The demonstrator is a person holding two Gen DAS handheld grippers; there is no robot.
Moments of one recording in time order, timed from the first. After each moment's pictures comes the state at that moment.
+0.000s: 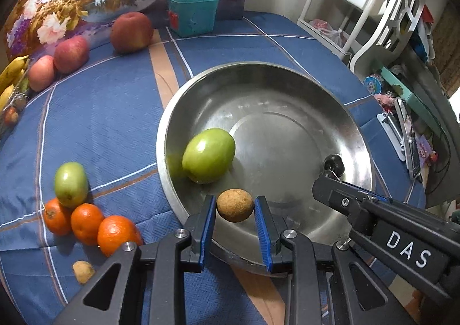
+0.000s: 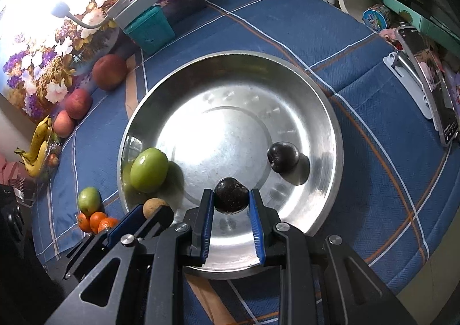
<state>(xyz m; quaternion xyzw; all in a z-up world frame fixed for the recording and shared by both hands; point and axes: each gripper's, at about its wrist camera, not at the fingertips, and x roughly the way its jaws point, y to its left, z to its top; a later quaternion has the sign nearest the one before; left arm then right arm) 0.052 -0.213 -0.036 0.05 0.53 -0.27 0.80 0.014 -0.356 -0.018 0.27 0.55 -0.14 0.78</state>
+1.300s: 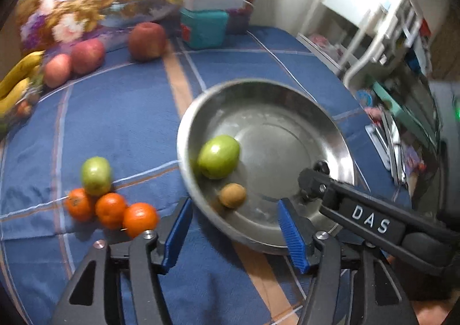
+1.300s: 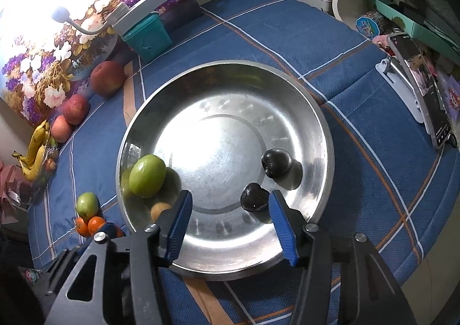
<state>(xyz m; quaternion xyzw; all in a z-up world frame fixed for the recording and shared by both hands) 0.047 -0.180 -0.003 0.02 0.53 -0.26 0.81 0.012 -0.357 -0.010 0.26 0.54 -0.15 0.78</state>
